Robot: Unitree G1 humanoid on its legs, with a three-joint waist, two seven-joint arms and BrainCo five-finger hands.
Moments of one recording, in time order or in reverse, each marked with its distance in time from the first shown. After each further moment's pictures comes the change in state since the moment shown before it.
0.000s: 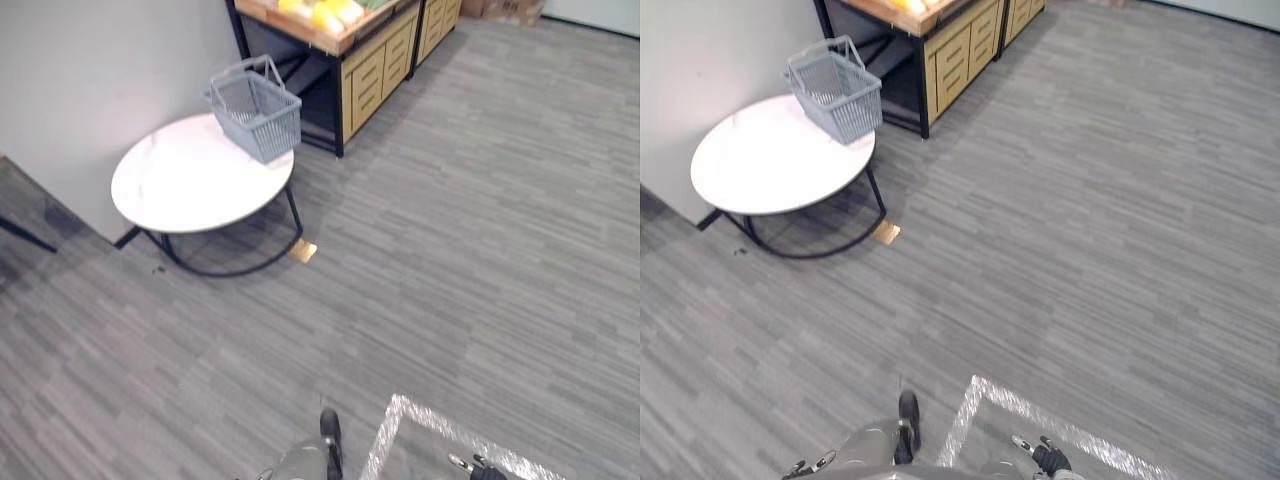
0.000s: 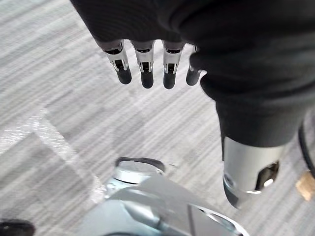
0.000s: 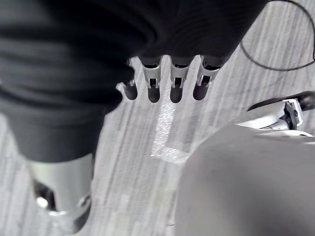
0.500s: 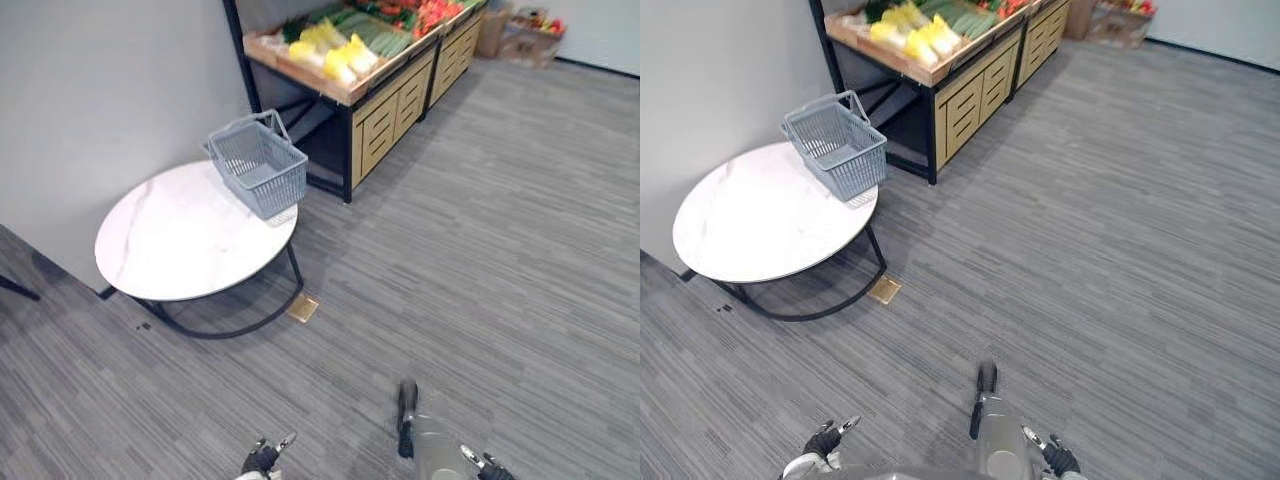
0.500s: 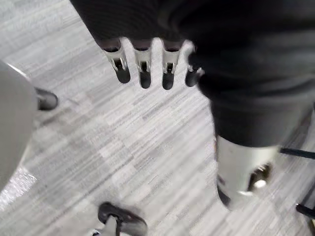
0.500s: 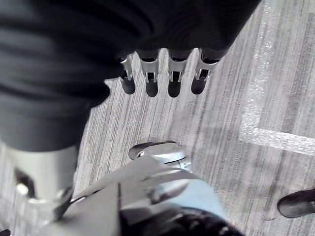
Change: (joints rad) left arm -0.132 -0.088 0.039 -0.006 -0.009 -0.013 0.006; right arm 0.014 0.007 -0.084 -0.040 0.028 0.005 0.012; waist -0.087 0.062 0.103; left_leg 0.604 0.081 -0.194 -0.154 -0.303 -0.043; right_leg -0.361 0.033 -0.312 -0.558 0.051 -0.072
